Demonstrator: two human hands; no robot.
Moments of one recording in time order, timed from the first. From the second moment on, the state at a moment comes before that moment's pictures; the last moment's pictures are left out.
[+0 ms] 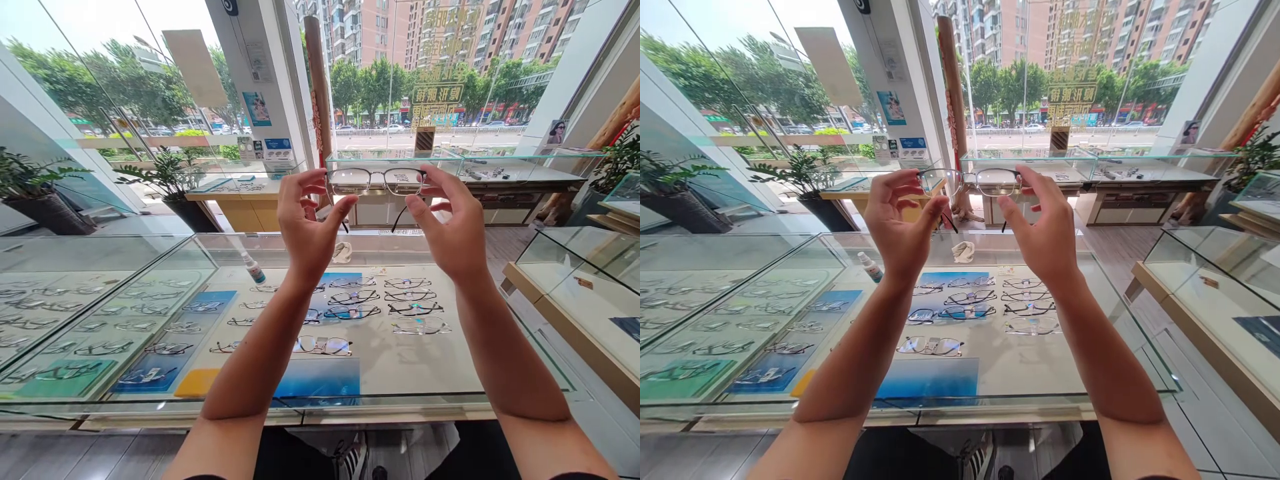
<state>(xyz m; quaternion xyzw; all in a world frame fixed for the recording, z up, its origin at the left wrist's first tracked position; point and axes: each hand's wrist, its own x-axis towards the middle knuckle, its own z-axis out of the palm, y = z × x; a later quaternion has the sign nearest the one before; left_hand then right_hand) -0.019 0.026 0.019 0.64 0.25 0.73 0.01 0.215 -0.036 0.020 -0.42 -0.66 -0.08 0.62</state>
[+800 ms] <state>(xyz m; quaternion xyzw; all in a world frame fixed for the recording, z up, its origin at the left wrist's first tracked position) -0.003 0.047 -0.001 0.64 0.19 0.74 0.07 0.189 -0.036 0.011 -0.41 -0.65 -0.19 0.61</state>
